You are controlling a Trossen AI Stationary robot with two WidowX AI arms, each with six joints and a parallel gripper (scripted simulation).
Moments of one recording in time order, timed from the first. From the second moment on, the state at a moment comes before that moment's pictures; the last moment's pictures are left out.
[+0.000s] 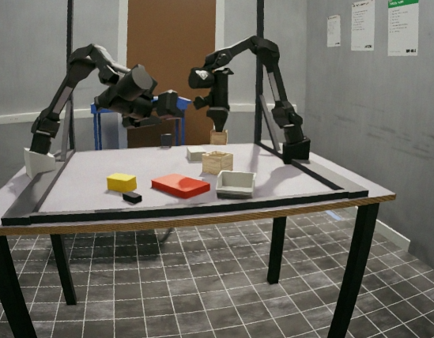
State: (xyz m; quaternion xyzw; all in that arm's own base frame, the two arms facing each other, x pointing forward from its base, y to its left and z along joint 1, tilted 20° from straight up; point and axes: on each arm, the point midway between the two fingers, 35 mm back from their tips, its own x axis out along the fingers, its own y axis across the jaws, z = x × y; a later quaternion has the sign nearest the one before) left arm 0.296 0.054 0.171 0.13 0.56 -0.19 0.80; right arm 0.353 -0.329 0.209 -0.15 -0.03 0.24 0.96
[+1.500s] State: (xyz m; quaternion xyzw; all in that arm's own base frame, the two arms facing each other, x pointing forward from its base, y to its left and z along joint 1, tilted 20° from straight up) left arm 0.296 0.054 0.171 0.13 0.56 -0.19 0.80; right arm 0.329 -0.323 0.239 -0.04 -0.01 0.23 0.97
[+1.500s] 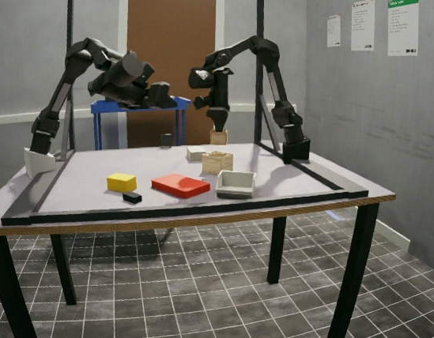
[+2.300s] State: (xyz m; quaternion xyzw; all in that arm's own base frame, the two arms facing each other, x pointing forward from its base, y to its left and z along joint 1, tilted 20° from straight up) left arm 0.296 0.054 0.171 0.26 0.52 -0.28 0.76; right arm 0.356 -0.300 0.259 -0.04 -0.01 0.27 0.96
